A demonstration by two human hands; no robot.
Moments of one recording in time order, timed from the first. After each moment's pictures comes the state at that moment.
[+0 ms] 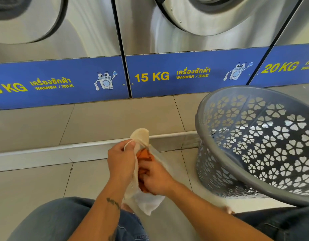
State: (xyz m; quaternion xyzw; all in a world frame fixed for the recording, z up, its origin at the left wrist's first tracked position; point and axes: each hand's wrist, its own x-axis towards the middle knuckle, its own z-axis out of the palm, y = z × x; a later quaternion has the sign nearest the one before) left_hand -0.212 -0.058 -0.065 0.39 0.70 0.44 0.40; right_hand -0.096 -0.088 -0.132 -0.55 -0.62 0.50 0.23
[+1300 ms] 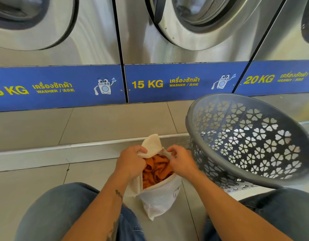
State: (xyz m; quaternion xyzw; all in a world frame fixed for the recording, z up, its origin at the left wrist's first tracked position) left_hand -0.207 -0.085 -0.054 0.60 0.67 0.19 0.40; right_hand -0.015 -0.095 -0.106 -0.74 -0.55 0.31 0.23
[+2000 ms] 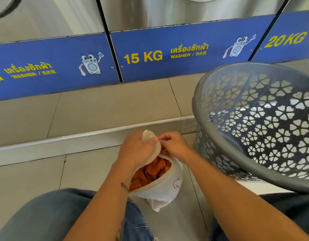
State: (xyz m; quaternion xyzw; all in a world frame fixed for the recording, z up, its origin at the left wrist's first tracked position) left_hand -0.176 -0.031 -0.090 0.65 0.68 0.05 0.34; right_hand -0.021 -0.031 -0.163 -0.67 -0.43 0.53 0.31
